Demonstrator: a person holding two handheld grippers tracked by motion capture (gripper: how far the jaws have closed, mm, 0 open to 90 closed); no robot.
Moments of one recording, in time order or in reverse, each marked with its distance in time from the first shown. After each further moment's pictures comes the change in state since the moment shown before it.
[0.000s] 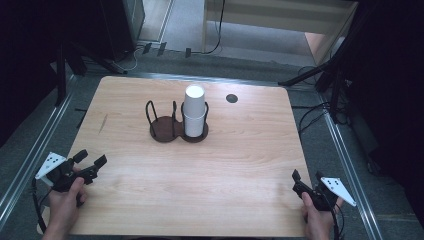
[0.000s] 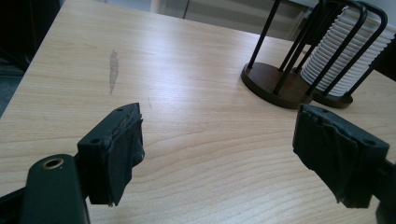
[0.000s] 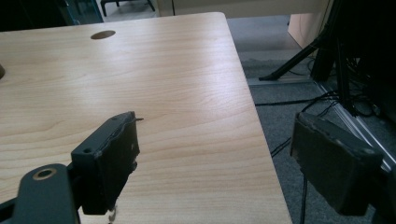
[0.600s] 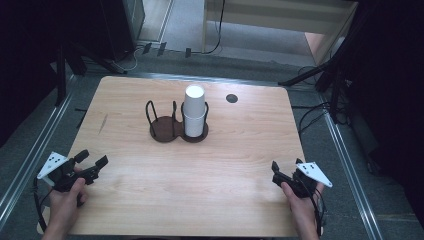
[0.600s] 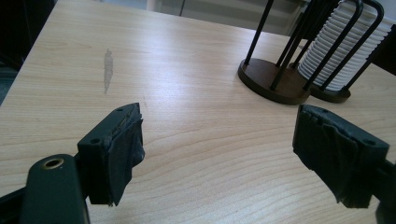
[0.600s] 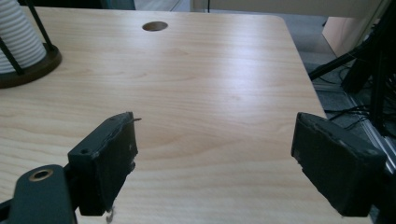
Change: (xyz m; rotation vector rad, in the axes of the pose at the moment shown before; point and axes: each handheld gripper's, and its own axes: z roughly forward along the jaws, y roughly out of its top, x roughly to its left) left arm -0.002 0.000 0.002 0.011 -0.012 0.018; right arm 0.062 0.029 0.019 0.058 0.093 -0.127
